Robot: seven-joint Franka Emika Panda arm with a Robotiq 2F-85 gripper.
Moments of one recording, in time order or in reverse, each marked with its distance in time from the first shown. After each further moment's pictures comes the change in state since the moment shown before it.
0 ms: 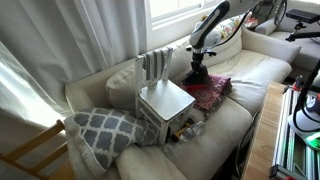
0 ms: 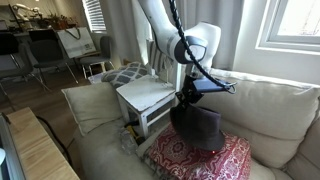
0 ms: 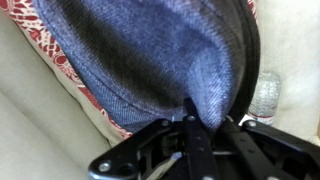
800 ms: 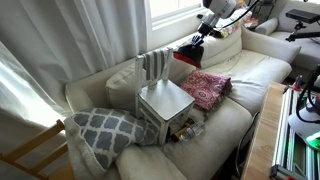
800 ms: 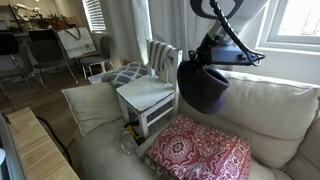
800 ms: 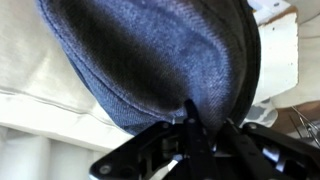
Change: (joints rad) arm -0.248 -0.217 0.144 0.010 0.577 -0.238 -0.323
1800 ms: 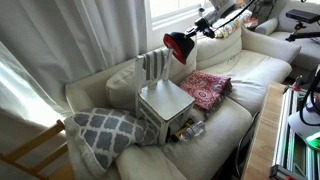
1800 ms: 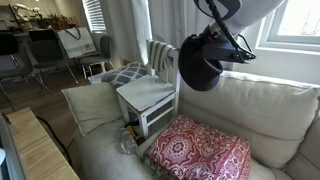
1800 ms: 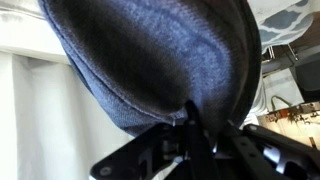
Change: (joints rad) arm 0.064 0.004 -0.094 0.052 0.513 -0.137 -0.160
